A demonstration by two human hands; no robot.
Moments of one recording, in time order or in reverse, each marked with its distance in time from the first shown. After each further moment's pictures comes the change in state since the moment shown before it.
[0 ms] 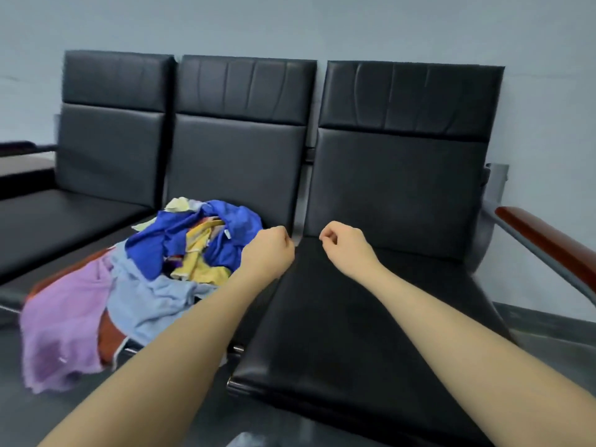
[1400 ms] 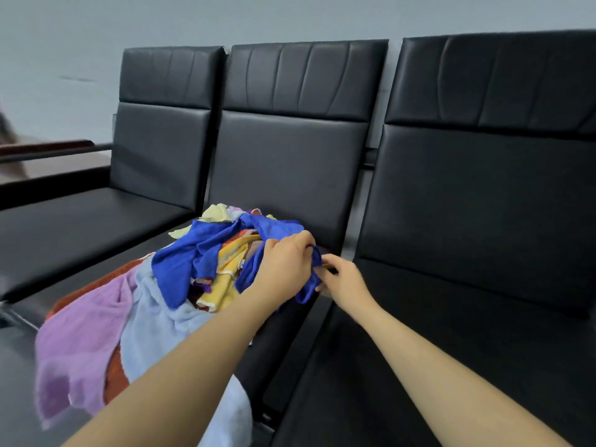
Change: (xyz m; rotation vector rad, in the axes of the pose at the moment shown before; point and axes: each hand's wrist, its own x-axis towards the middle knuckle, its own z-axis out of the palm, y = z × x) left_hand 0.089 -0.072 0.021 0.126 0.220 0.242; right_hand 0.110 0.013 0.150 0.664 -0.192 -0.029
